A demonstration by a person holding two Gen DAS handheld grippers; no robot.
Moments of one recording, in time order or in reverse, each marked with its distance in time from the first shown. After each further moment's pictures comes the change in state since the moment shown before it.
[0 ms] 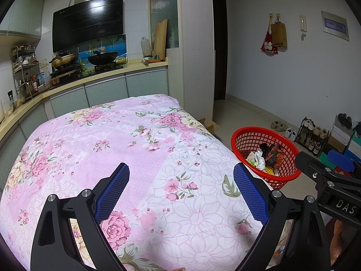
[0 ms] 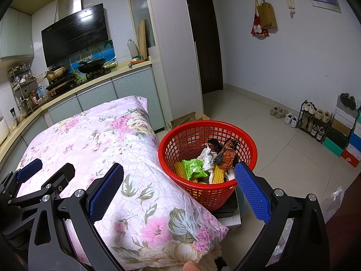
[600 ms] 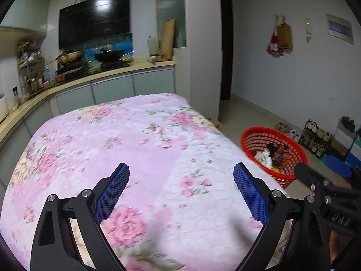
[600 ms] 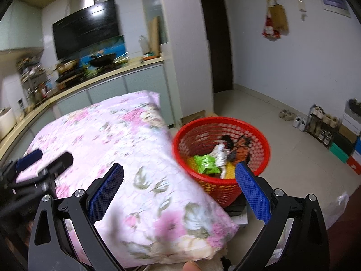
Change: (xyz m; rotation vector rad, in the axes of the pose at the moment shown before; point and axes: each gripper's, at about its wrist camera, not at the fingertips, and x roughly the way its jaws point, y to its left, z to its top) left arm -0.007 0.030 -0.003 -0.039 0.008 0.039; right arm 0.003 0.019 -0.012 -0.064 0.014 0.069
